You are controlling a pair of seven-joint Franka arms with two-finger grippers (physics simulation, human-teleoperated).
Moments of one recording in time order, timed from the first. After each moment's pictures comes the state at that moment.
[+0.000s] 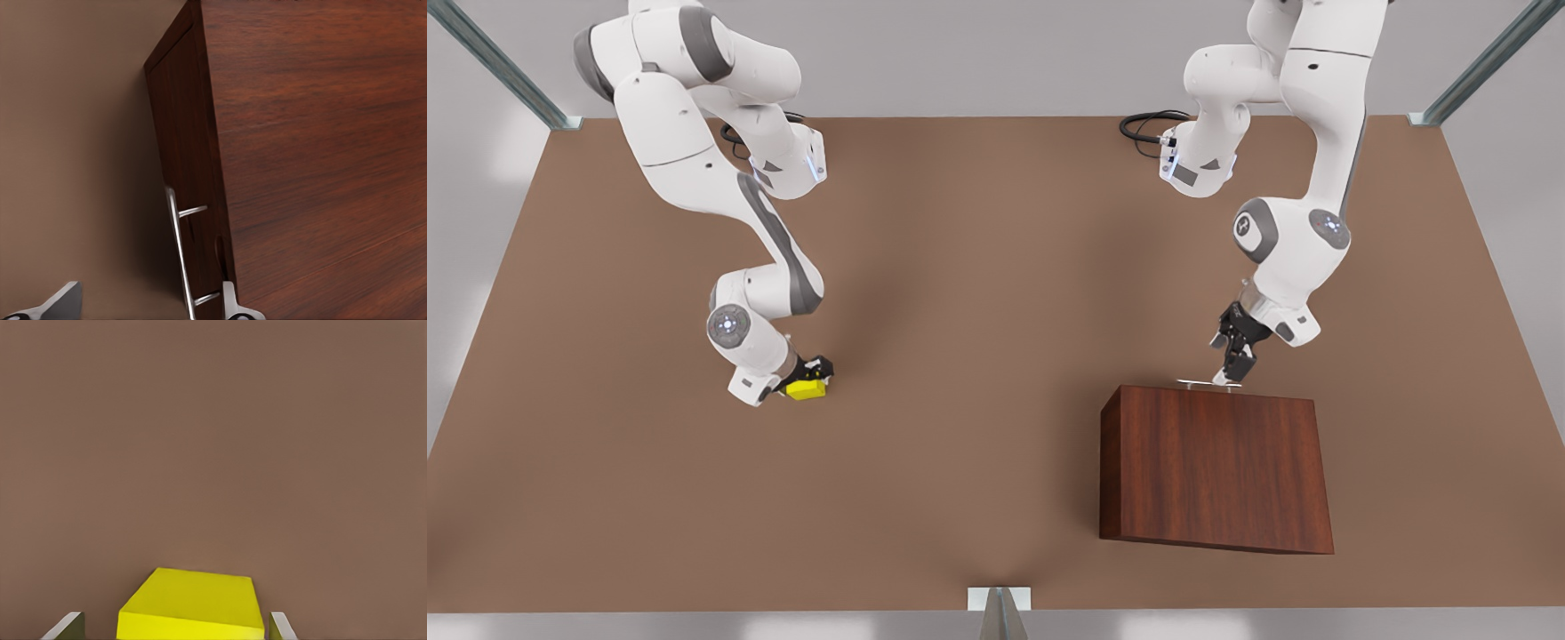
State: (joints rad) left arm 0.00 0.07 -0.17 -2.34 -0.42 2.76 -1.13; right arm 0.05 0.46 0.15 -2.10 -0.02 2.58 -0.06
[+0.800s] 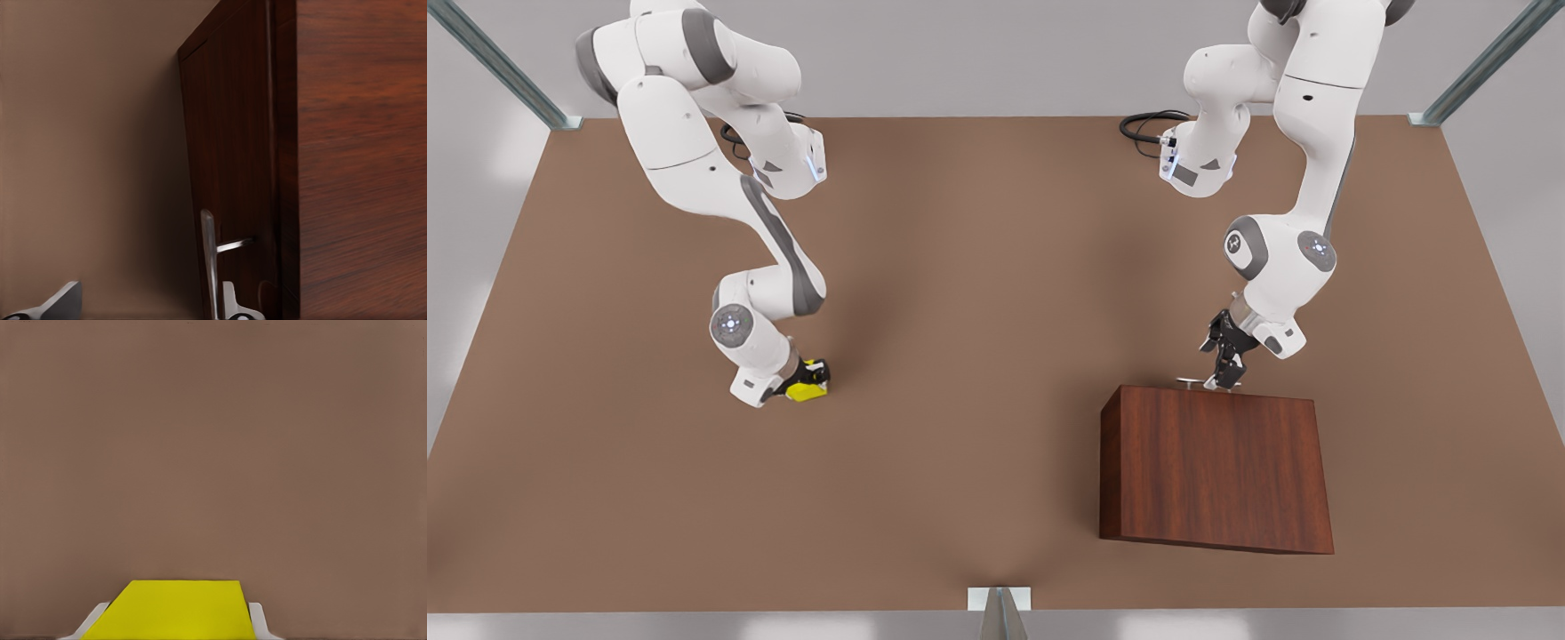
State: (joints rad) left arm -0.01 0.16 -0.17 -2.35 -0.47 2.79 -1.13; right arm 0.06 0.46 0.14 -2.08 -0.07 2.58 -0.06
